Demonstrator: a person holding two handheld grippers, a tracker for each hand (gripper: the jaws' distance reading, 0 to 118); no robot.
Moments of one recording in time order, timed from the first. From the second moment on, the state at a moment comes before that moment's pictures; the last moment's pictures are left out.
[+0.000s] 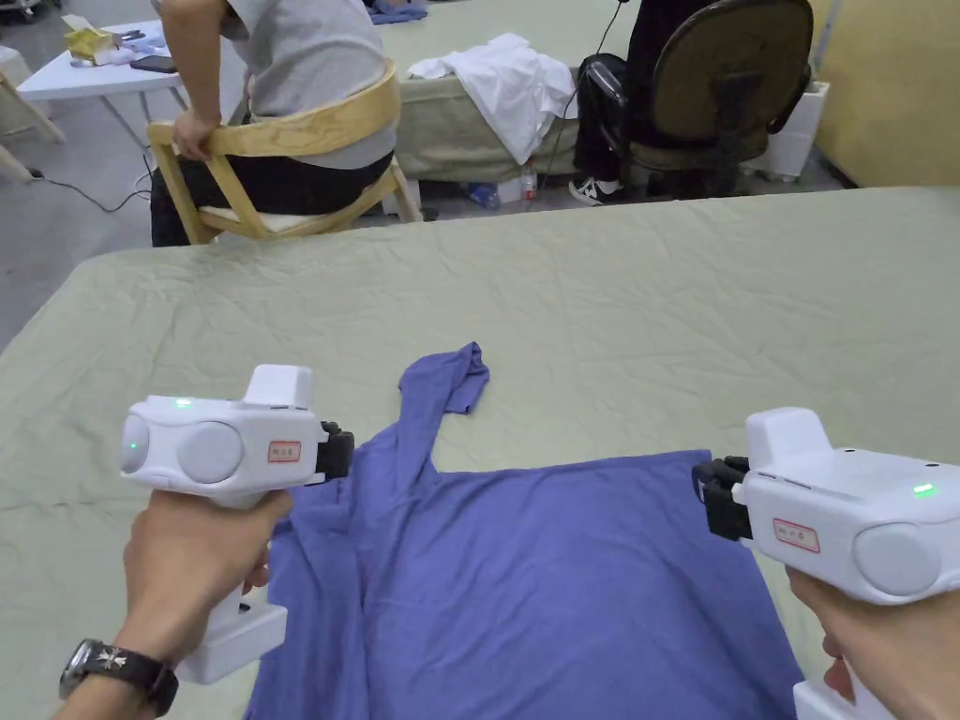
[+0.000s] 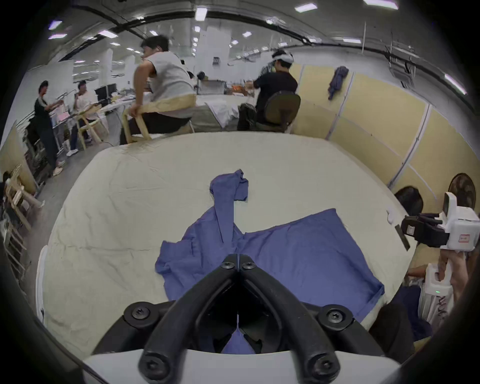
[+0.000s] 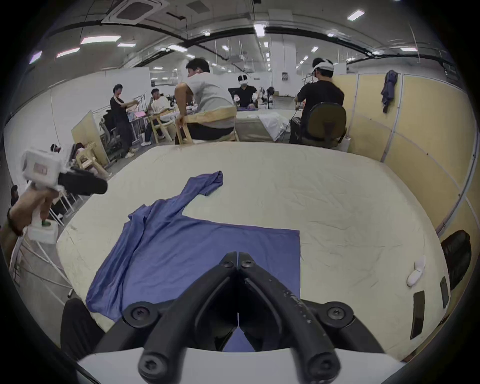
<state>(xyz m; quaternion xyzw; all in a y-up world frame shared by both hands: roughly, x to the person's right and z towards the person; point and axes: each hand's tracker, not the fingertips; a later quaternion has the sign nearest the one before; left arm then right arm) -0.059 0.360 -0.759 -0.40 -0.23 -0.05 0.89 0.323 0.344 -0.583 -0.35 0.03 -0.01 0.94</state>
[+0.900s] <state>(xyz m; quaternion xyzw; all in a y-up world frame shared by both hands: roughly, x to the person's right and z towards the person) 0.075 0.178 -1.047 -0.50 -0.21 -0.06 0.83 0.375 0.235 -0.675 -0.45 0.02 -0.02 0.89</state>
